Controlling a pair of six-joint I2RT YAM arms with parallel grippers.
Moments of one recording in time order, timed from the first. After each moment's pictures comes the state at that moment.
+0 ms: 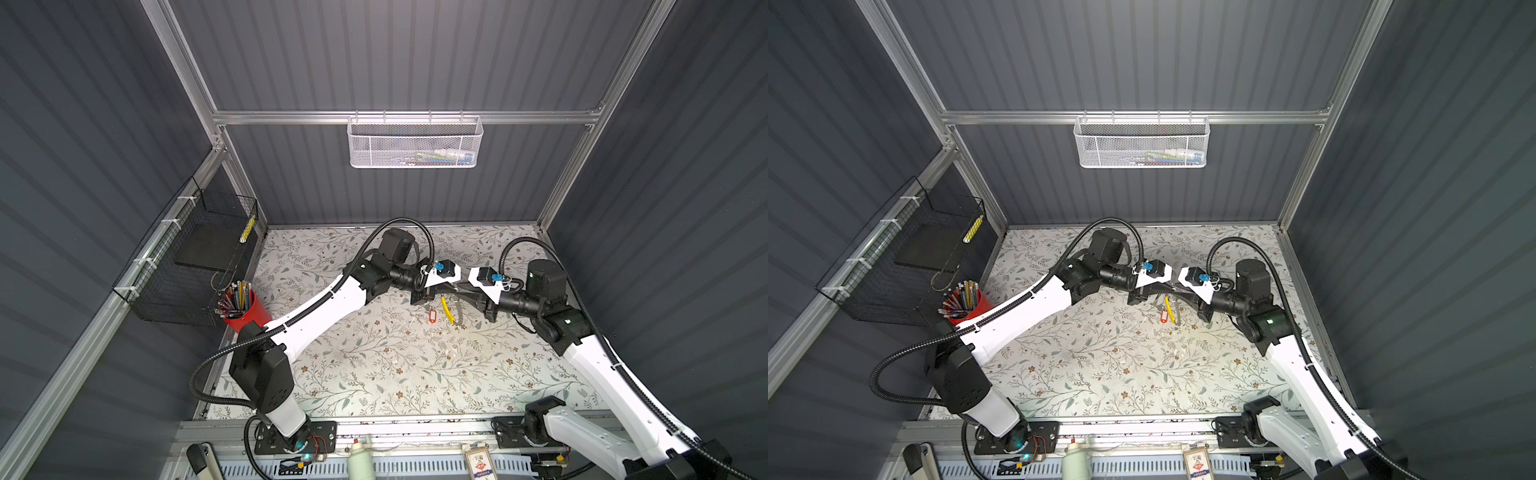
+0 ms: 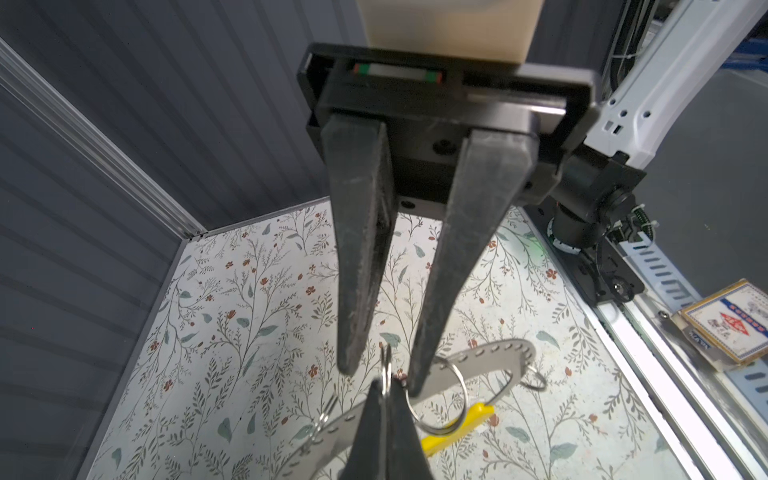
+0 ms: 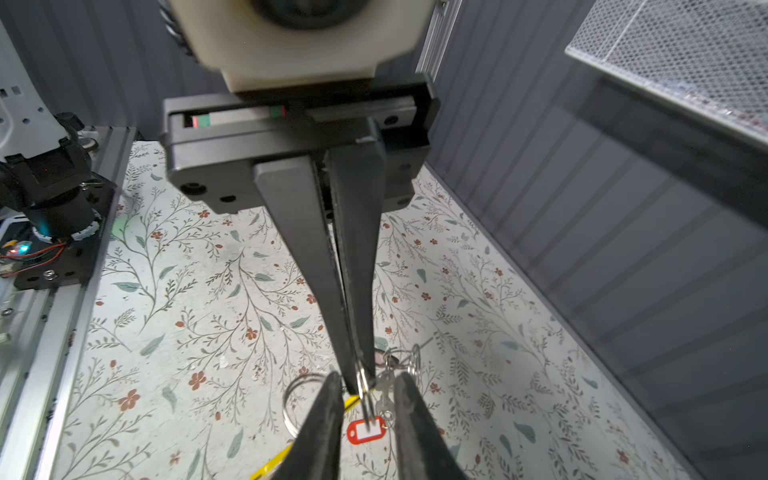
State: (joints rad) left arm -0.77 1.64 1.46 -0.36 0.80 0.68; right arm 0.29 0.94 0.83 -0.26 -0.75 -0.54
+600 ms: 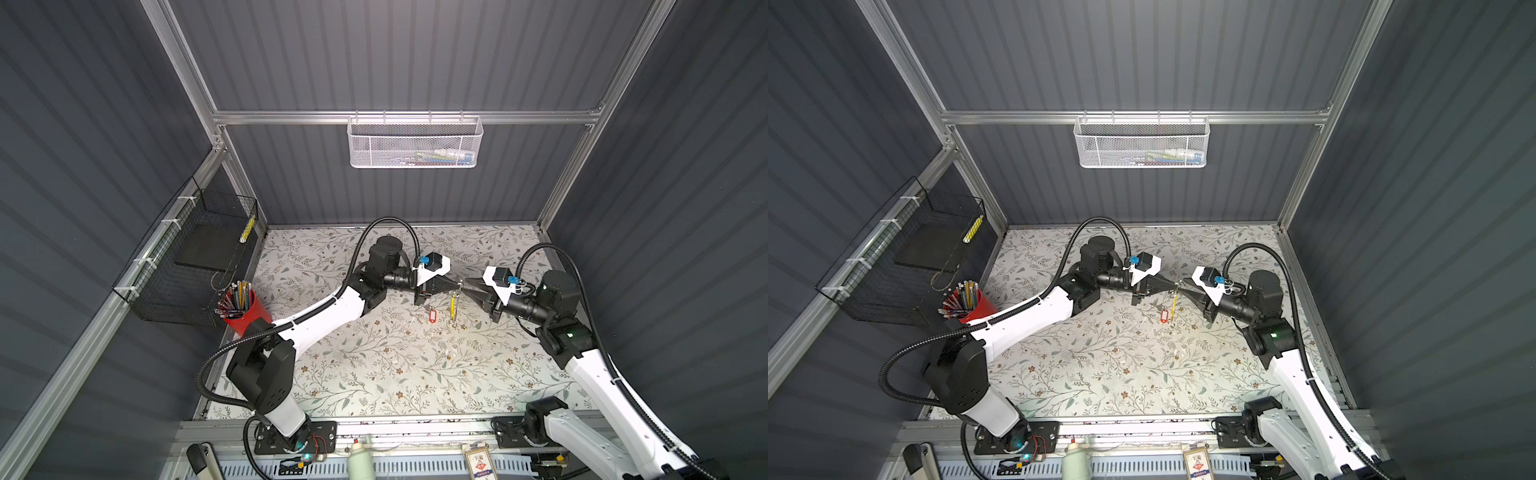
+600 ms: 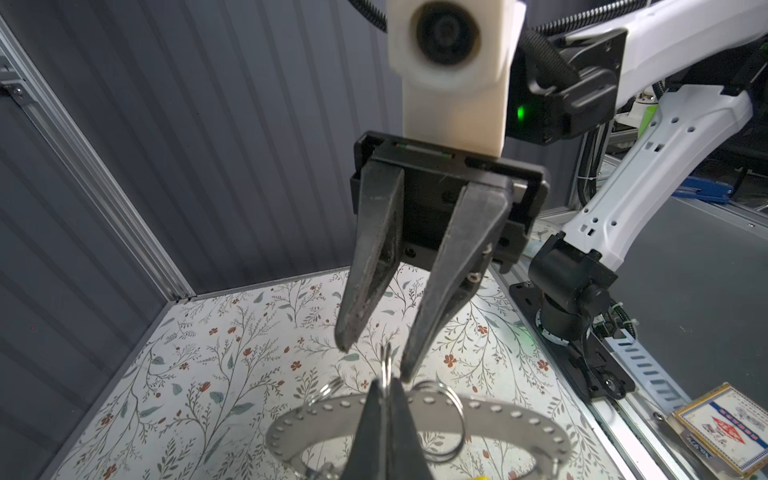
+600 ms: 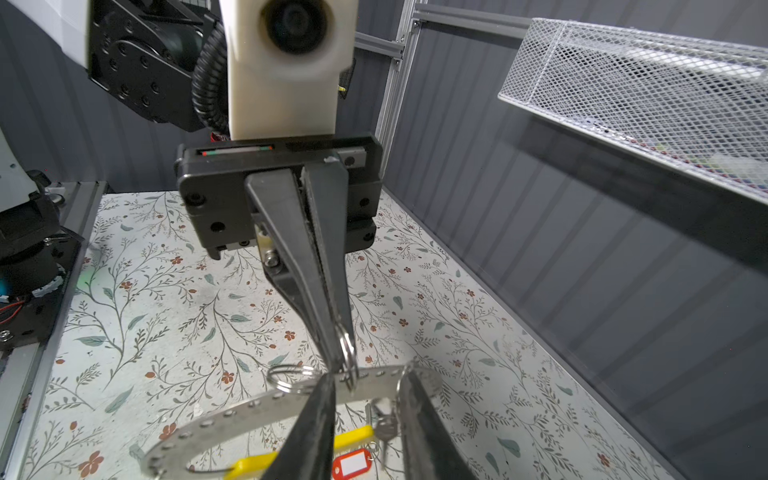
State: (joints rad) left arm -0.74 1.63 1.25 0.21 0.96 0.33; right arm 0.22 0.87 0.71 -0.02 -0.80 -0.37
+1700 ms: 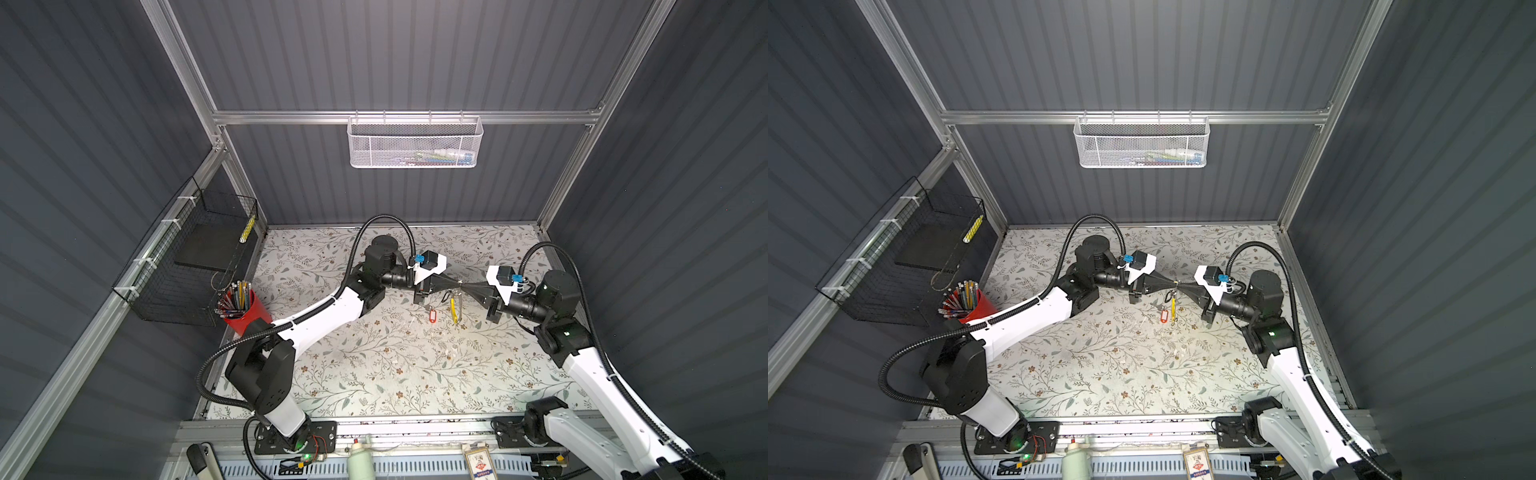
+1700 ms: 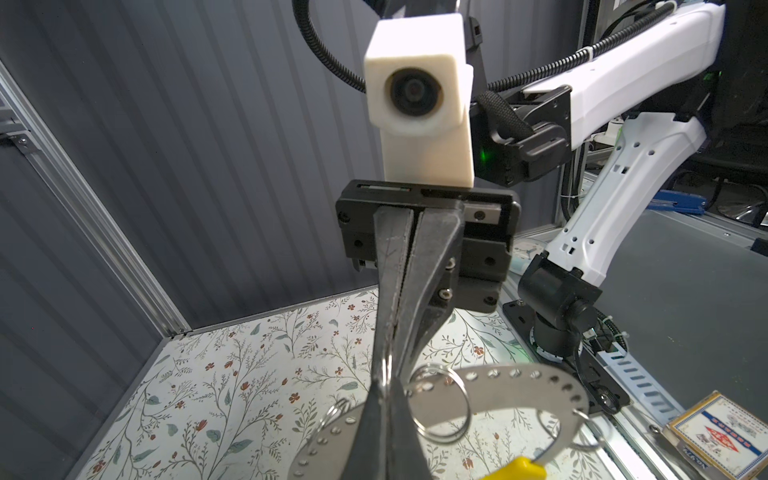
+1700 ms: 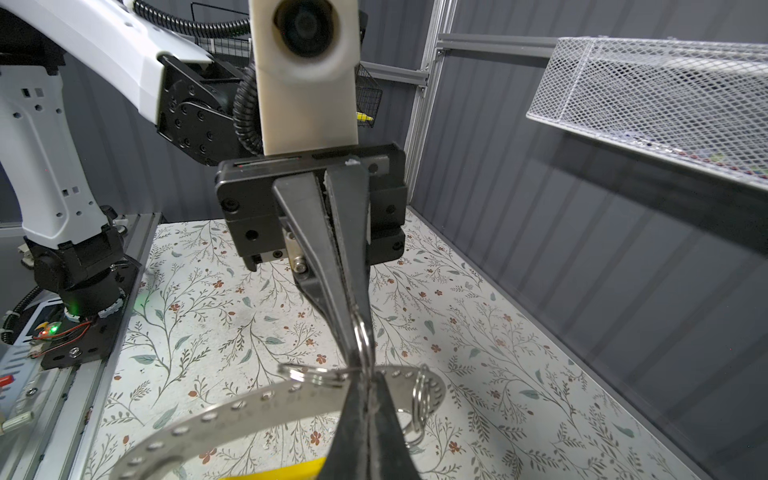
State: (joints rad) left arm -0.73 1.63 1.24 0.28 1.02 0.31; right arm 0.21 0.89 0.69 0.07 -0.92 -0.27
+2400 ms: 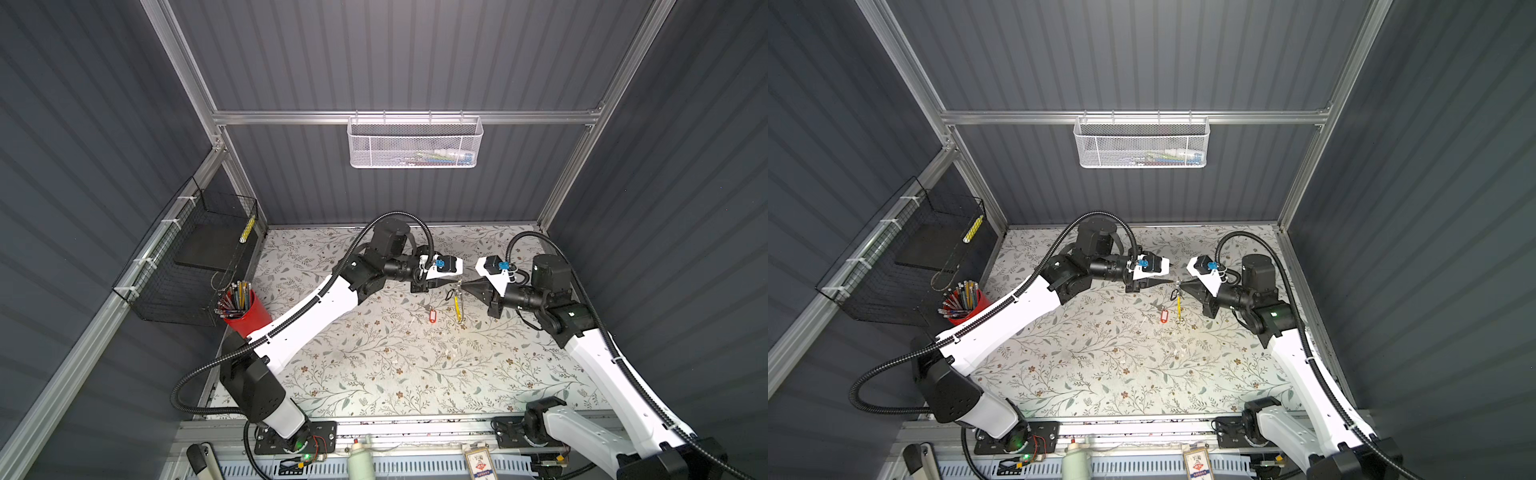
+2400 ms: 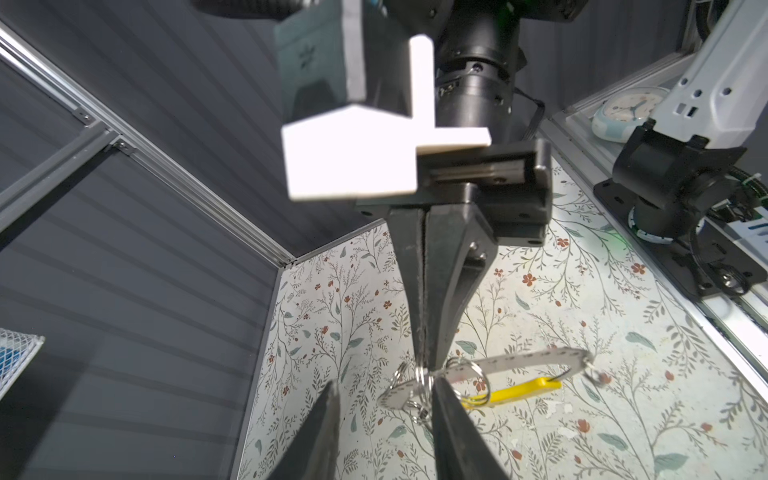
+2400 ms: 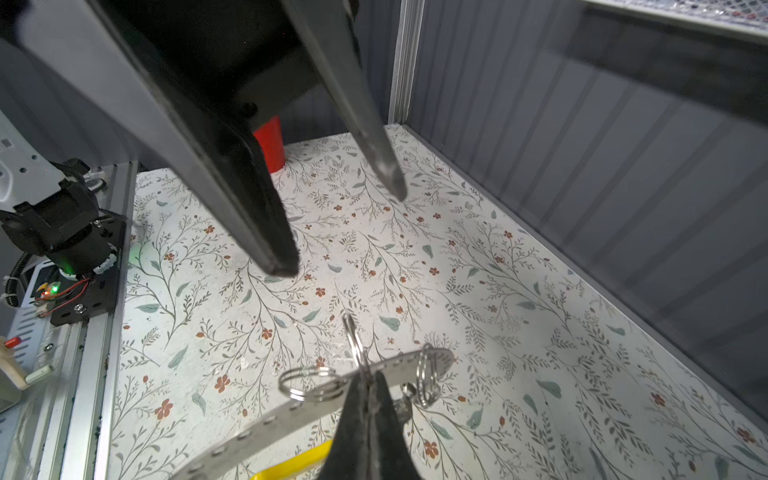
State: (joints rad) left arm -0.81 1.59 1.59 -0.43 0.63 0.85; right arm 0.22 1.01 0.92 -0.40 -0.78 -0.45
